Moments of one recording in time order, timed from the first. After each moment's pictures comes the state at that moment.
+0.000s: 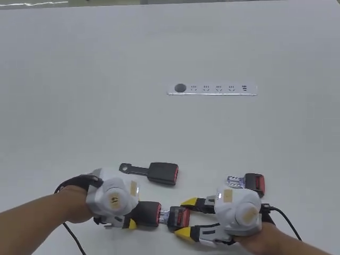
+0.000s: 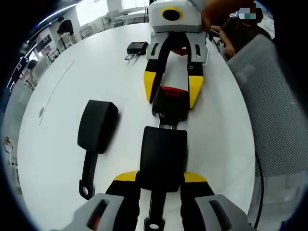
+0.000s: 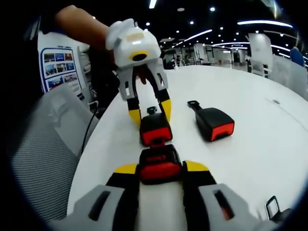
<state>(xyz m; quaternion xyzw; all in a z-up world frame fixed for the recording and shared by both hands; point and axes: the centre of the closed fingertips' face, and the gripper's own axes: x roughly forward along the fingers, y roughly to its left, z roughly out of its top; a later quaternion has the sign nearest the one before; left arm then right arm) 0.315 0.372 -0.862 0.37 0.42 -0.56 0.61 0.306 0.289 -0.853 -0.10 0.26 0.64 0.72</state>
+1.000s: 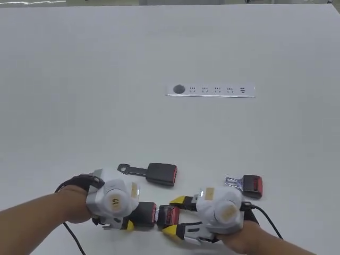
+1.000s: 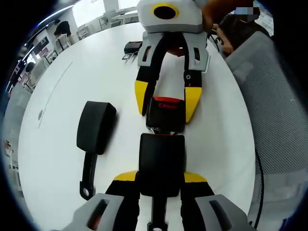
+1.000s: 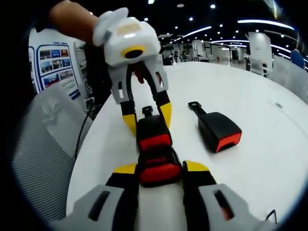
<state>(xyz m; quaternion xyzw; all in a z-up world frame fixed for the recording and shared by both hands) 0.314 0.373 -0.863 0.38 0.42 -0.56 0.60 0.311 0.312 -0.857 -0.12 0.27 0.62 0.72</state>
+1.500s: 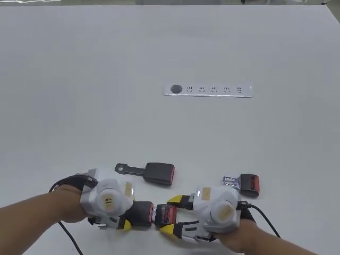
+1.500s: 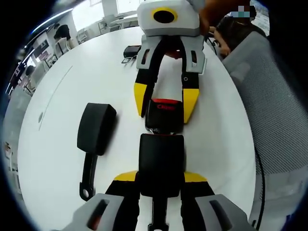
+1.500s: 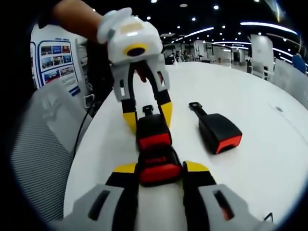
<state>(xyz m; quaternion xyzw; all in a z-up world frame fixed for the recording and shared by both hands) 0.313 0.373 -0.863 0.37 0.40 -0.57 0.61 0.312 0.314 -0.857 -0.14 0.27 0.62 0.72</state>
